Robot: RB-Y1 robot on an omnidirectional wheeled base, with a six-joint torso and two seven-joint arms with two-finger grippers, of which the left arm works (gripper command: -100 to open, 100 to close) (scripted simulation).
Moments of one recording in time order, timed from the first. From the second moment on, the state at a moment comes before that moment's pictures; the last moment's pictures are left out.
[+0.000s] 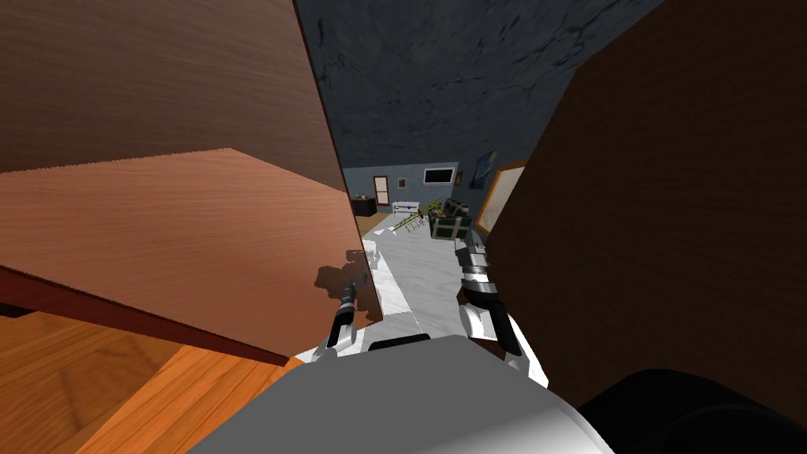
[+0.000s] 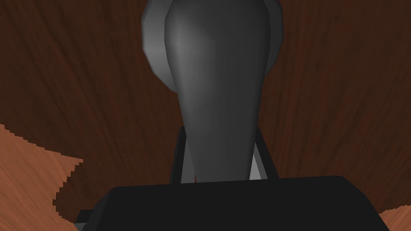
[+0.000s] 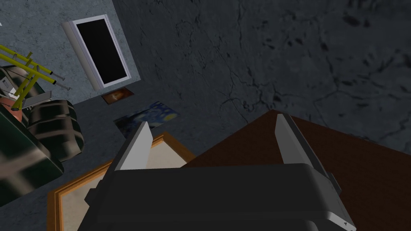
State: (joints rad) arm -0.16 0.08 0.10 -0.62 0.21 -0.79 -0.10
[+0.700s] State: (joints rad) arm -0.15 0.09 0.15 -0.62 0.25 -0.79 -0.12
